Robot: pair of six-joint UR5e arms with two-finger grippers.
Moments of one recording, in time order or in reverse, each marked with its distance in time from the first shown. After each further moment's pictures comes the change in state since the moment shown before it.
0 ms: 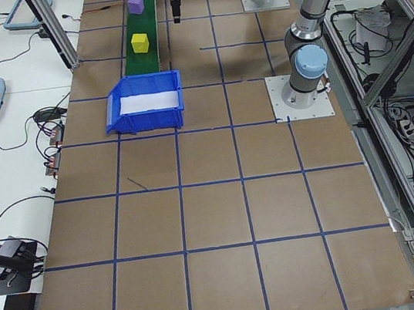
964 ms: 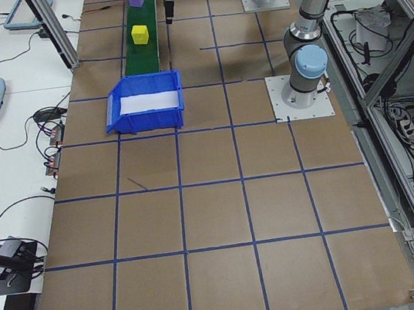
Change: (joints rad) left arm 0.023 -0.002 -0.005 0.080 0.000 0.004; right arm 0.001 0.047 0.032 -0.060 0.077 0.042
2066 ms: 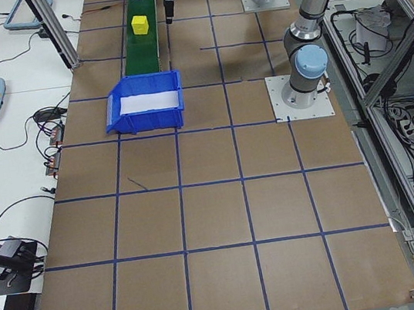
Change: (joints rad) left arm -0.003 -0.001 0.001 0.002 -0.002 -0.007; right arm 0.000 0.078 0.008 -0.047 -0.080 -0.014
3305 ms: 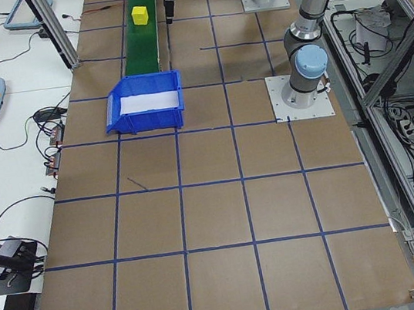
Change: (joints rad) left arm 0.000 0.000 0.000 -0.001 -0.002 0.000; right arm -0.449 -0.124 0.066 0.110 -0.174 -0.589
